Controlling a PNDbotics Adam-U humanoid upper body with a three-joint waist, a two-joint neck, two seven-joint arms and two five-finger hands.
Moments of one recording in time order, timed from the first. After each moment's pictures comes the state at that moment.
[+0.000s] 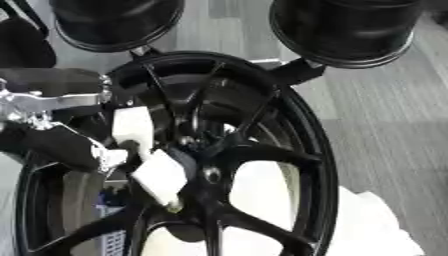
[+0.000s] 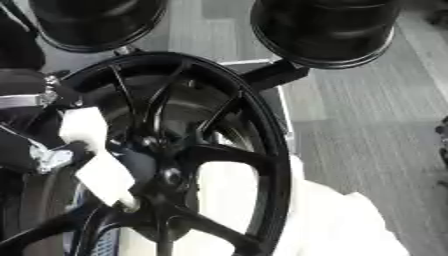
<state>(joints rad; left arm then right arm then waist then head) -0.81 1.02 -0.53 -1.98 -0.31 0.34 -0.70 -0.05 -0.27 -0.22 -1.98 0.11 0.03 -0.38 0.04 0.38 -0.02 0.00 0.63</state>
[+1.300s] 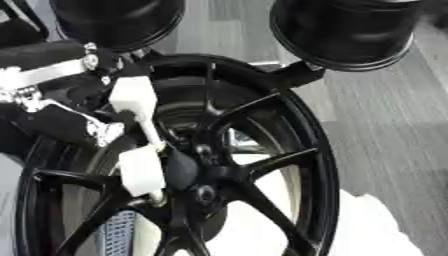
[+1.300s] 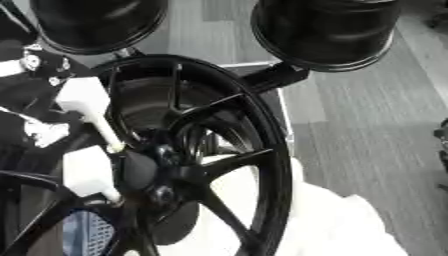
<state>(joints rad) -0.80 1.00 -0.43 -1.98 -0.15 0.42 -0.41 -0.05 -0.26 -0.22 -1.98 0.09 0.04 -0.39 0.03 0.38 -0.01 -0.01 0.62</state>
